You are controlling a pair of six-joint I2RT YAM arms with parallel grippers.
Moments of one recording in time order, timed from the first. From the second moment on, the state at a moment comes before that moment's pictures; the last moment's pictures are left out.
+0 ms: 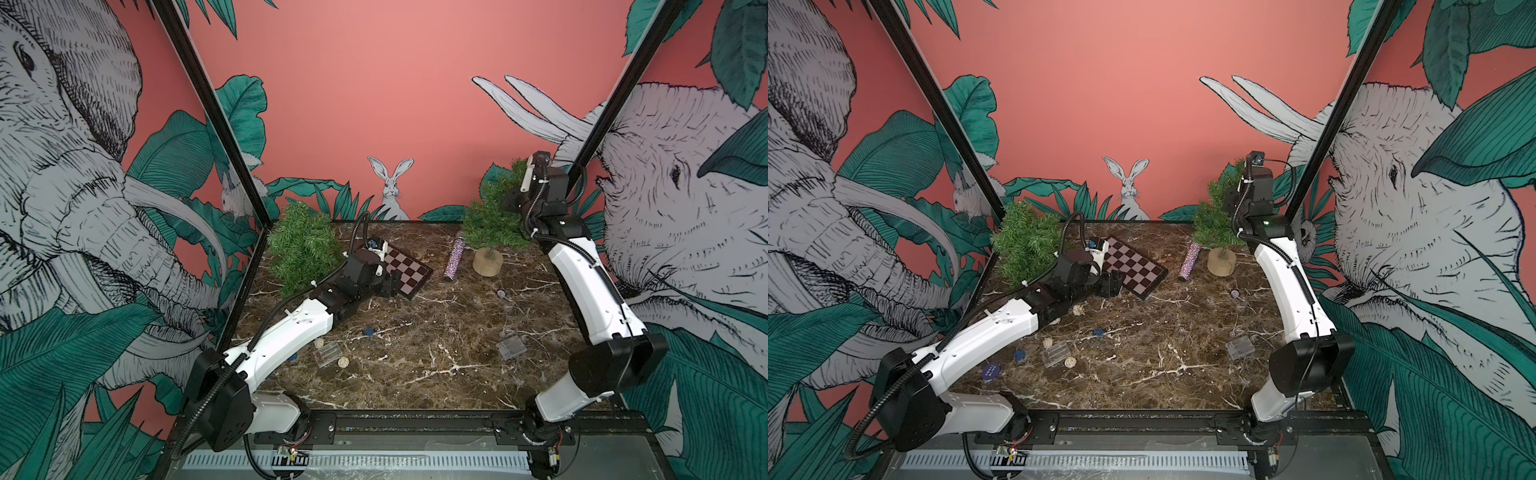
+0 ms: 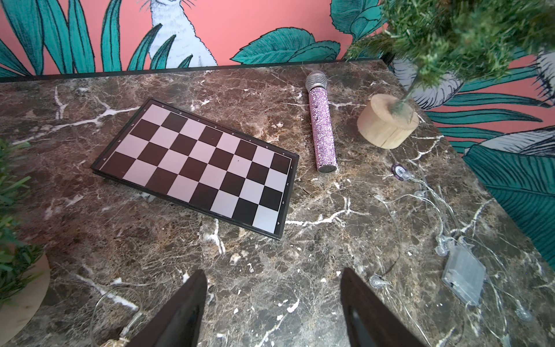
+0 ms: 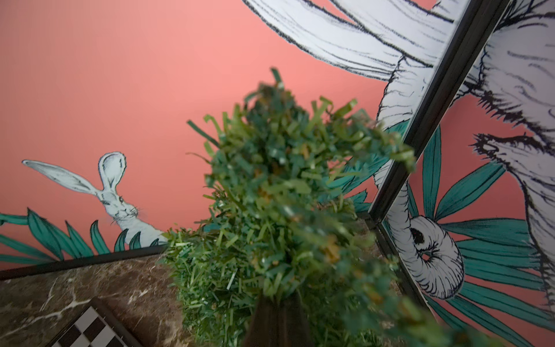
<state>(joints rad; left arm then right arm) -0.69 1.32 1.03 -0.27 -0.07 -0.33 0.18 1.57 1.75 -0.48 0.24 0.13</state>
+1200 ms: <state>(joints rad) -0.69 1.32 1.02 -0.24 -0.04 -0.34 0.51 1.23 1.47 -0.59 -0.12 0.21</state>
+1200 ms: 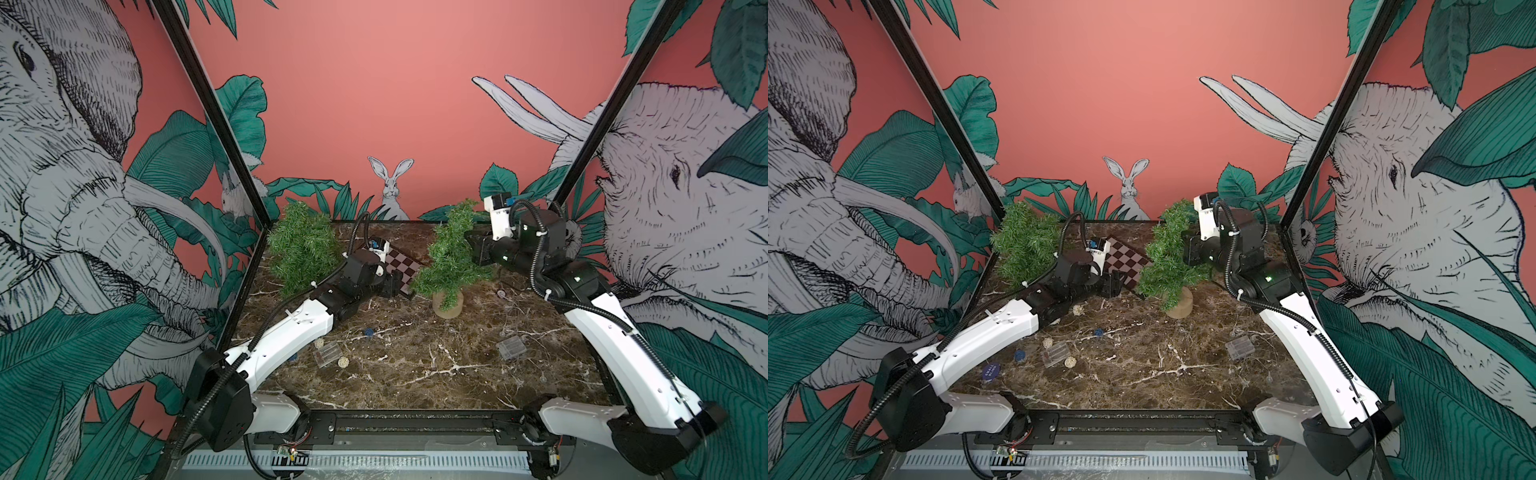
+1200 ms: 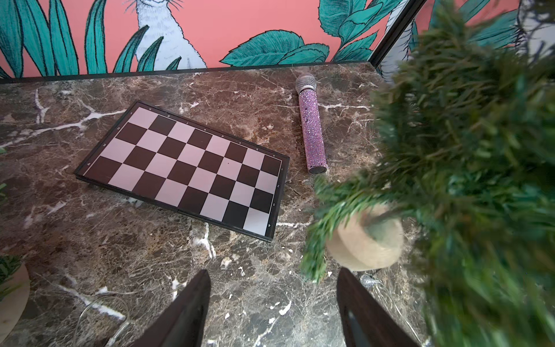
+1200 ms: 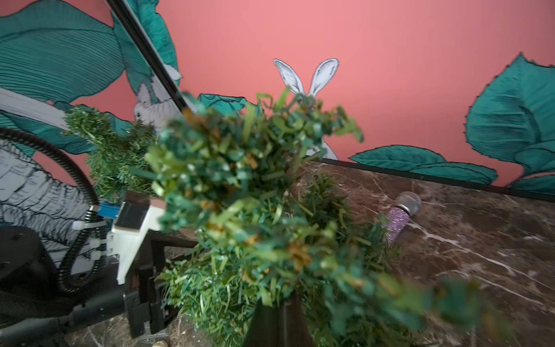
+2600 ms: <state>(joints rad) -0.71 1.31 0.98 -0.23 -0.02 -0.34 0.52 1.06 1.34 -0.61 -0.21 0.24</state>
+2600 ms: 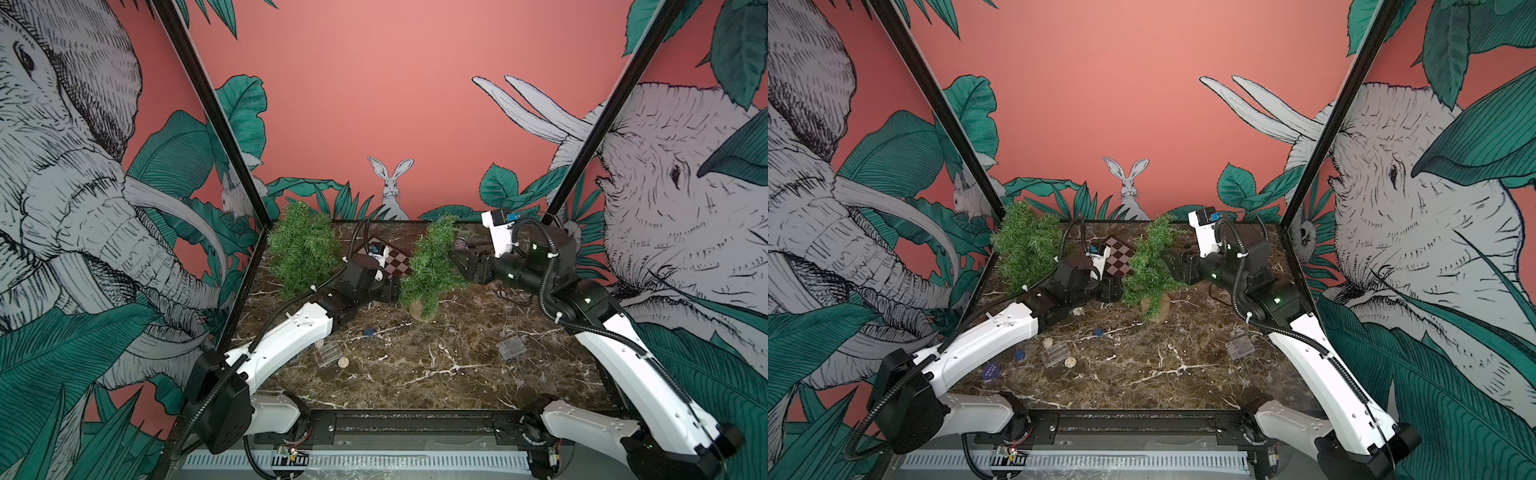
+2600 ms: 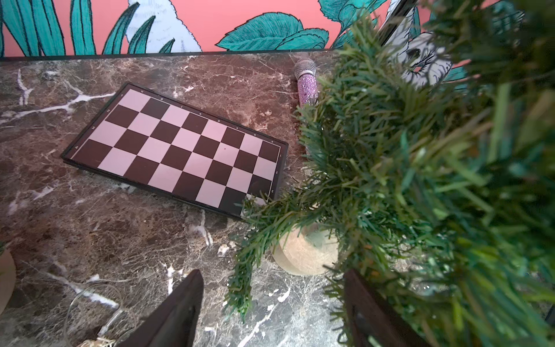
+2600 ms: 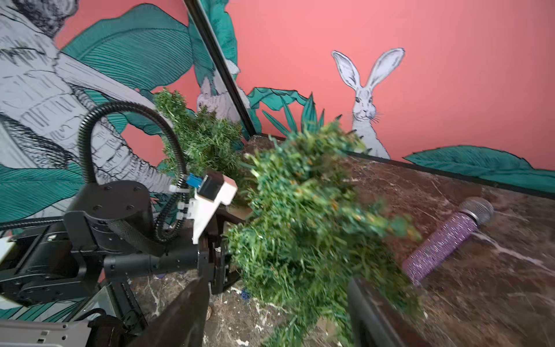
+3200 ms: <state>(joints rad) -0.91 1.17 0.98 -0.46 -0.18 -0.26 0.21 1.40 1.04 -0.88 0.21 0.29</state>
